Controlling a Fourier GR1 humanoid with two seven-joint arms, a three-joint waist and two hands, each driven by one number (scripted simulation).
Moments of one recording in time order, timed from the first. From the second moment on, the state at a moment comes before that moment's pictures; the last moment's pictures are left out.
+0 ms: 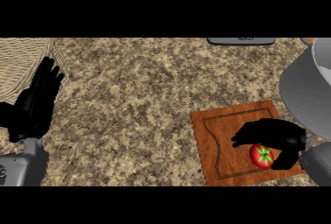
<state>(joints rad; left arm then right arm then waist) -0.21 0.24 0.08 -1.64 0.11 0.16 0.24 -0.33 -0.68 0.50 -1.23 0.83 0.35 -0.77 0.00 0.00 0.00</state>
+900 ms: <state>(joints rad) -0.17 0.24 0.13 -1.63 0.10 0.15 0.22 -0.11 -0.54 0.37 -1.39 0.86 0.33 -0.44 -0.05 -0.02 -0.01</state>
